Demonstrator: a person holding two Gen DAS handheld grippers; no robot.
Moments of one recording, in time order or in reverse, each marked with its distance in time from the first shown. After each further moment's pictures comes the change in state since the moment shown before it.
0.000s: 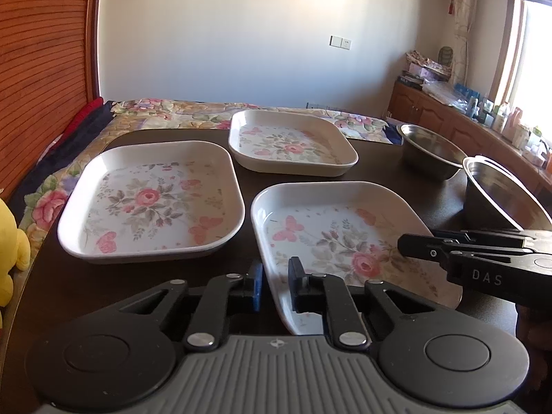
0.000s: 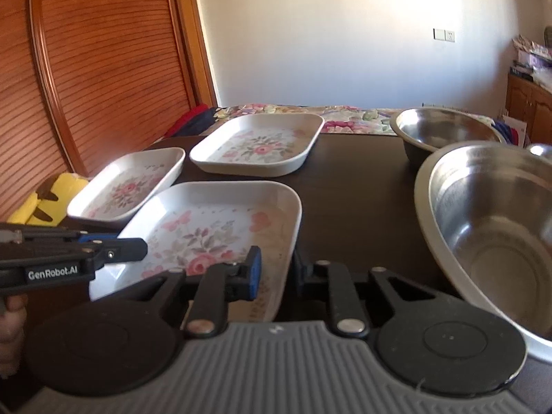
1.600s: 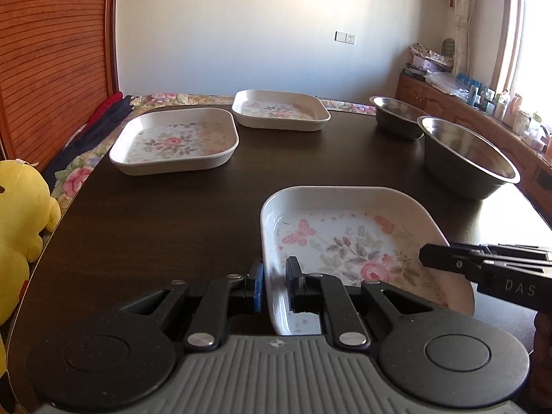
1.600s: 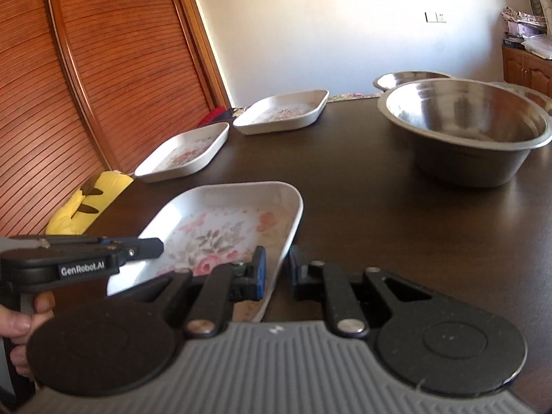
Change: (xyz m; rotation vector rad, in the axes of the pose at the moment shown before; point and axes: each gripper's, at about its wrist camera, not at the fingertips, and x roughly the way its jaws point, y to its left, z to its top) left arm -0.076 -0.032 -0.067 0.018 0.010 0.063; right arm -0.080 0.017 -0.063 0.095 -0.008 0.076
